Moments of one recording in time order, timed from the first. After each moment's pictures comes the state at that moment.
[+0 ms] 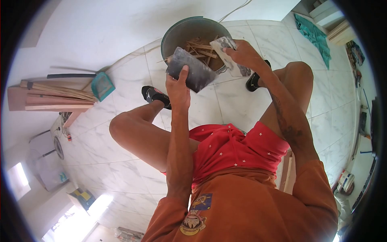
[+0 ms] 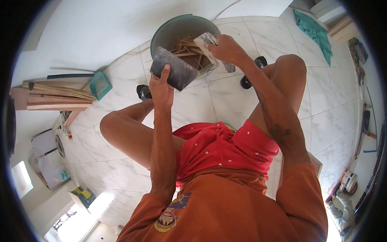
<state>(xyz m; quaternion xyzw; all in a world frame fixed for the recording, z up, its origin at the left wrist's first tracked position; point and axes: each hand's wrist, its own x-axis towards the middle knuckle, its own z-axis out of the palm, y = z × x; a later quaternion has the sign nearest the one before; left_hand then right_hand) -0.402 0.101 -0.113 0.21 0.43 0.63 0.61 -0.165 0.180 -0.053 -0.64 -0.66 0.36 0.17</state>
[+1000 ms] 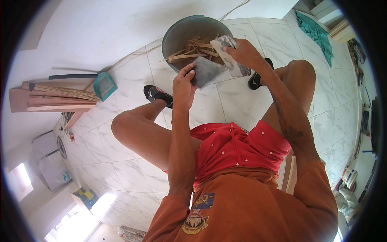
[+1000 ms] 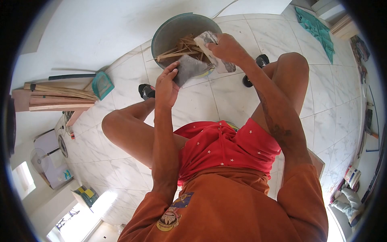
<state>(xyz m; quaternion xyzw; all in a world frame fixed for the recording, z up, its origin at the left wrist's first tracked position) -0.408 0.102 -0.124 0.27 0.38 0.53 0.71 -0.165 0.178 -0.069 -0.63 -0.66 0.34 0.22</state>
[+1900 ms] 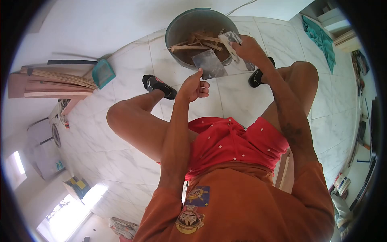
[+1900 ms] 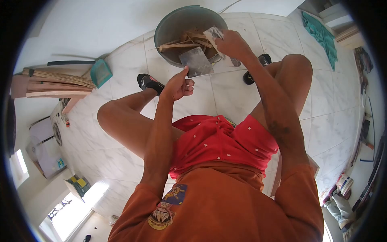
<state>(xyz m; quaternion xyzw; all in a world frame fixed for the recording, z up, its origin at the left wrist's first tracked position) -0.410 0.096 -0.163 0.19 0.52 0.25 0.80 -0.165 0.183 -0.077 -0.63 -0.70 0.29 0.19</state>
